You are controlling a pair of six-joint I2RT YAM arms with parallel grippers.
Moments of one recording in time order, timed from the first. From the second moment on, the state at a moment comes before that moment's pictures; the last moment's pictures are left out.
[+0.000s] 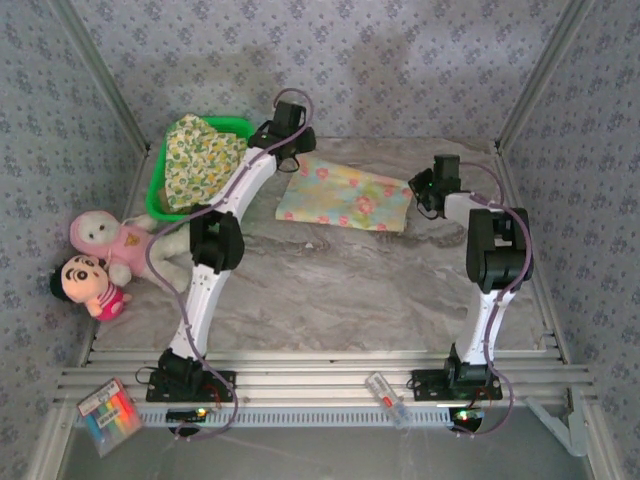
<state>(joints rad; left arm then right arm) -0.42 2.55 2.55 -0.65 -0.10 -0.45 0.02 2.00 1.27 0.05 -0.17 0.99</state>
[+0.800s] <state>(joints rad) -0.45 2.38 1.97 -0.48 0.23 -0.61 0.20 1.99 1.28 -0.13 -0.26 0.76</state>
